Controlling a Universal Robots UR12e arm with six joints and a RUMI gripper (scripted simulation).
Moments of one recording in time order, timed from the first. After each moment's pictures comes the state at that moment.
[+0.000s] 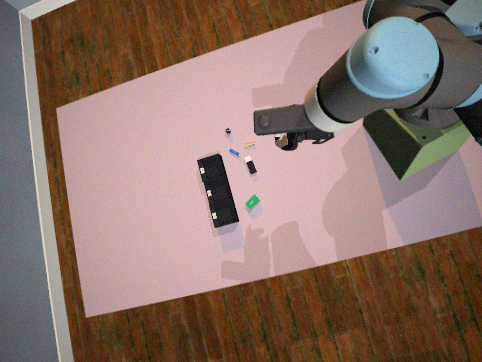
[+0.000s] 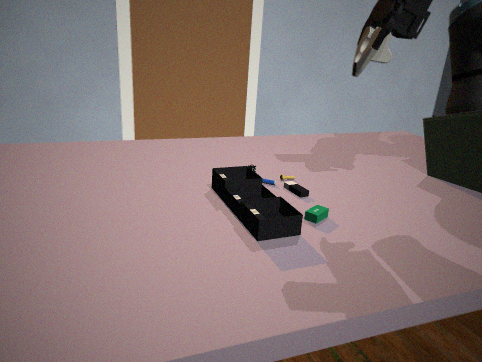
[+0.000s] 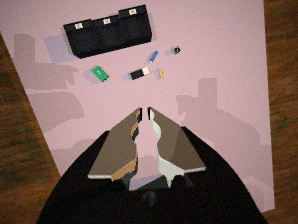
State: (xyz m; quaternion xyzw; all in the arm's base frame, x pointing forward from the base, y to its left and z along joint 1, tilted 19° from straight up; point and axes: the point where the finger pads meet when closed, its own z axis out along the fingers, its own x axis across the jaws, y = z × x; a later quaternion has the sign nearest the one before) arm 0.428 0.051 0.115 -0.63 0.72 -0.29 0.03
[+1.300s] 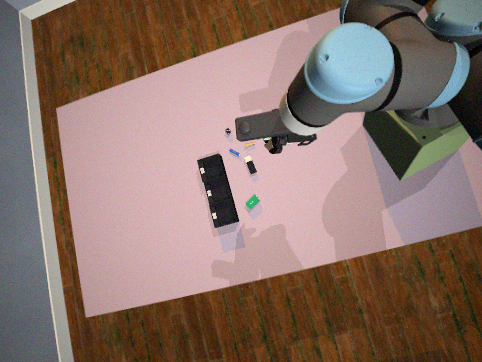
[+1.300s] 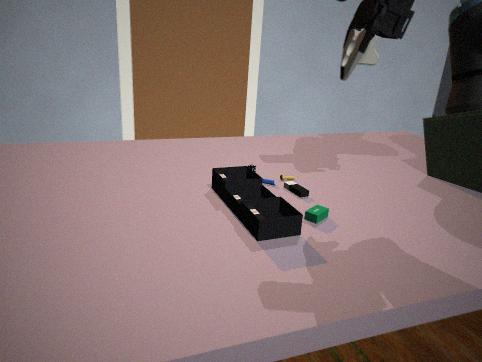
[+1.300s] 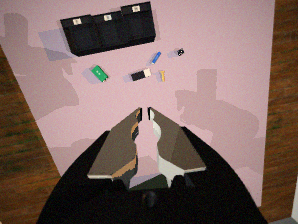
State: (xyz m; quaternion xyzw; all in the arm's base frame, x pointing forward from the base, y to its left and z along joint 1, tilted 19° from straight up) arm 0.456 0.047 0.111 -0.65 0.72 -0.26 0.00
